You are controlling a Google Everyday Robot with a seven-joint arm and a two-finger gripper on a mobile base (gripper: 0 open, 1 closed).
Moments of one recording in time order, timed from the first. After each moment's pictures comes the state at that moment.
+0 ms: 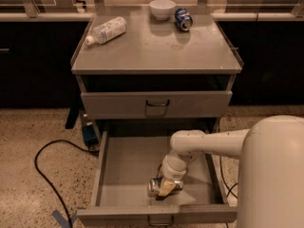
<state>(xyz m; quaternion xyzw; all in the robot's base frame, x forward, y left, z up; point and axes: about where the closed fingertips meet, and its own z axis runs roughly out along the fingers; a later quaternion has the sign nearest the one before) 0.494 -0.048 0.409 -0.72 0.67 0.18 0.07</state>
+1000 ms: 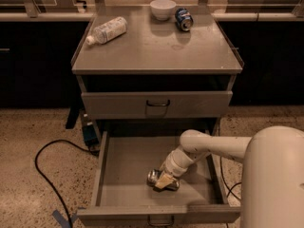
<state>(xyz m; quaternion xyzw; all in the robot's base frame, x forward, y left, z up) 0.533 -0.045 0.387 -0.61 0.74 0.24 0.13</state>
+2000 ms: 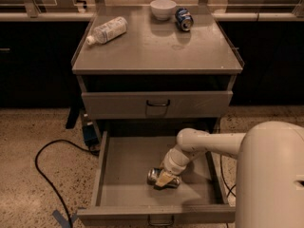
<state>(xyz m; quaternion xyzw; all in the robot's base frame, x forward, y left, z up) 0.542 -0.048 0.389 -0.63 0.74 0.20 0.12</state>
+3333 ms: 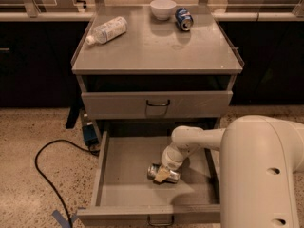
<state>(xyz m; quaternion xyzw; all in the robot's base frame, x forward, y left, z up) 0.569 -0.045 0.373 -0.61 0.76 0.17 0.11</state>
